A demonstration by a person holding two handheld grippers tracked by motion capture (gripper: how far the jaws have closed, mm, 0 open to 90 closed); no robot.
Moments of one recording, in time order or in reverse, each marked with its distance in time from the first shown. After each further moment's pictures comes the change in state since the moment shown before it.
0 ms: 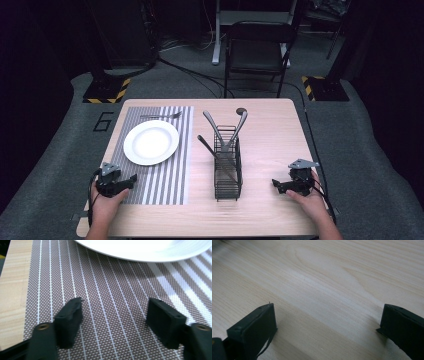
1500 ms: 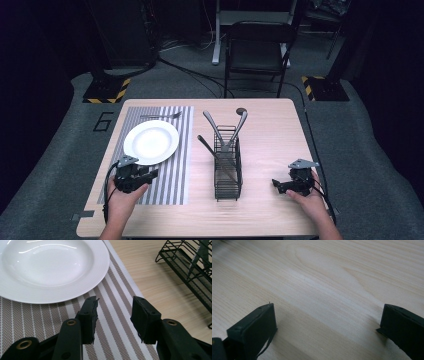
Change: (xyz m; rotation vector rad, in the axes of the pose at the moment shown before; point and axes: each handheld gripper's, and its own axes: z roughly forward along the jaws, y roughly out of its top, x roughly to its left) left arm -0.094 0.055 -0.037 0.027 -0.189 0.008; right arm 0.000 0.000 0.000 0.002 0.002 0.002
